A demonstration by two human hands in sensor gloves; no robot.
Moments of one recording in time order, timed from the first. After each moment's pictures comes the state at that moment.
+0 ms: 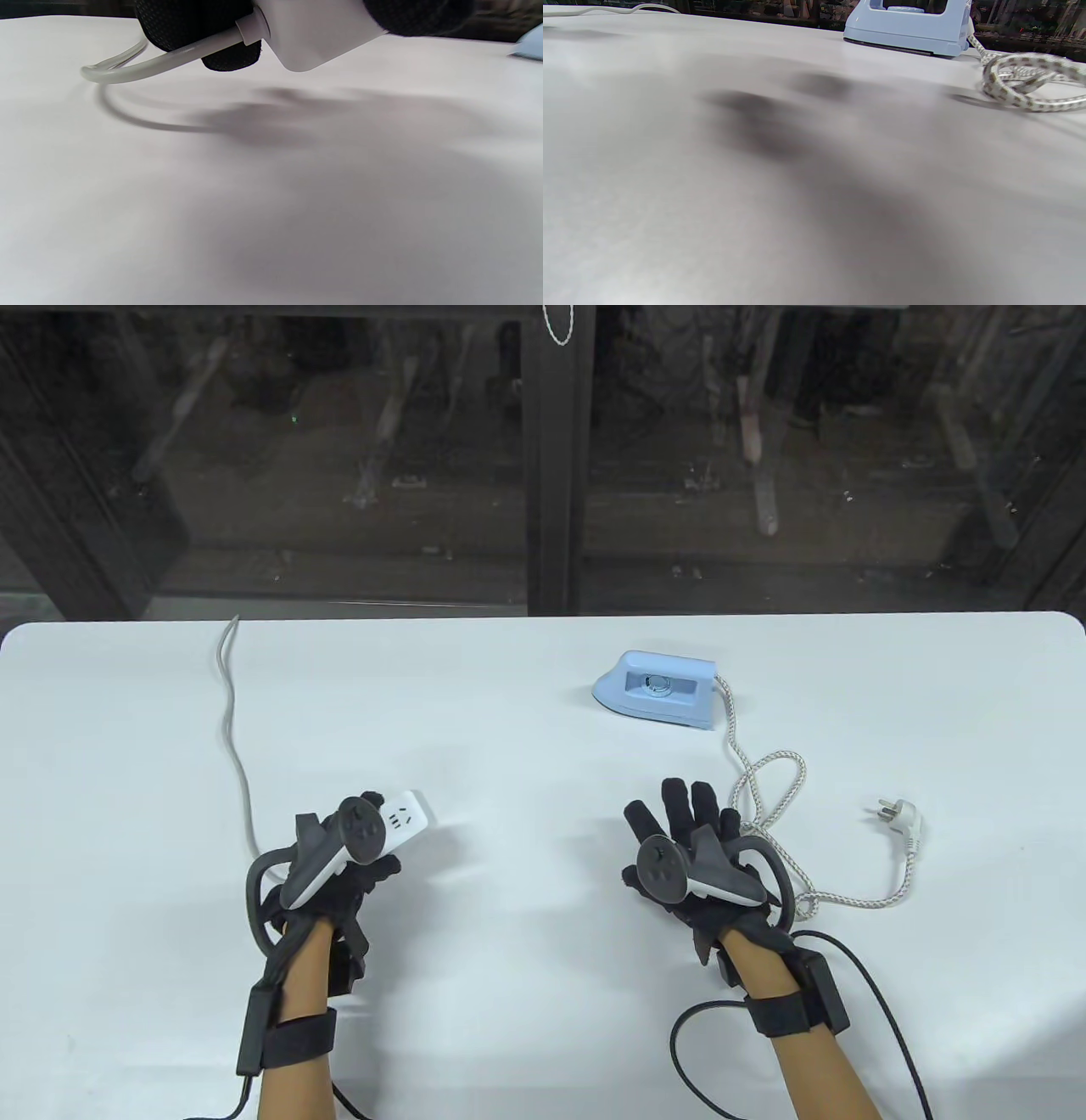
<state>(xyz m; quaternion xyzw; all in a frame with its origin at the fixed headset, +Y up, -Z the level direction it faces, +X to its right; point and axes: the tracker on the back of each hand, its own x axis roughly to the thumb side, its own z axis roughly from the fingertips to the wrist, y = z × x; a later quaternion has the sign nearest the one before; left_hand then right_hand) -0.242 -0.729 -0.356 -0.12 0.04 0.04 0.99 0.135 -0.751 -0.350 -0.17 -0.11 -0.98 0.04</state>
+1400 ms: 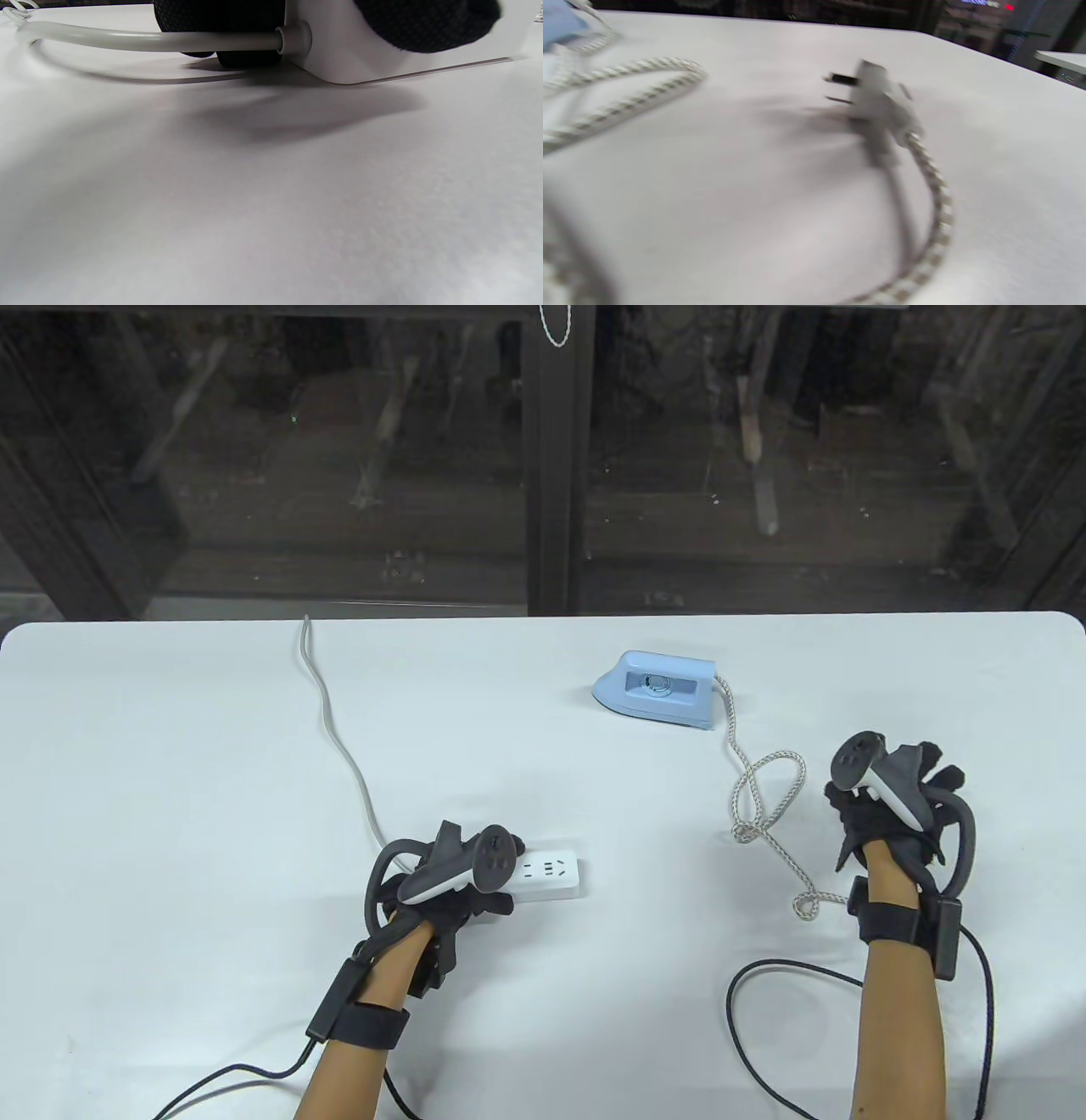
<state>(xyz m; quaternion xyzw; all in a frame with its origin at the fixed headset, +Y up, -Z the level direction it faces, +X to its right) -0.130 -0.756 -0.359 -0.15 -0.15 -0.03 0.98 0.344 -0.725 -0.417 0.25 -0.18 -0.95 0.00</state>
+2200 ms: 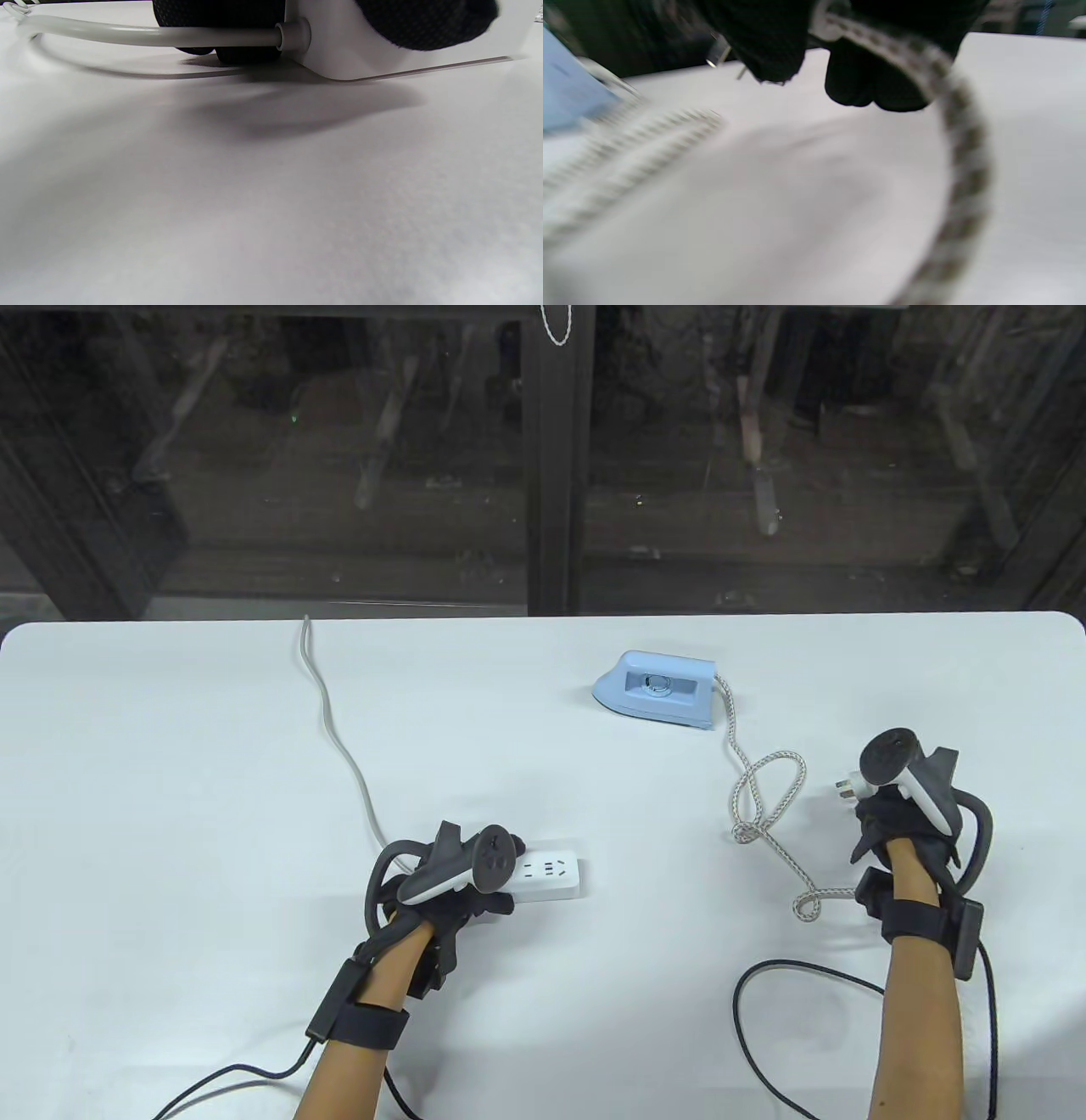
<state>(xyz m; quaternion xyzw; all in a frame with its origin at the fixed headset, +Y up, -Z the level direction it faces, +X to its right) -0.131 -0.756 -0.359 -0.16 -0.15 -0.02 0.98 0.348 -0.706 -0.420 0.16 -0.09 -0.97 -0.15</state>
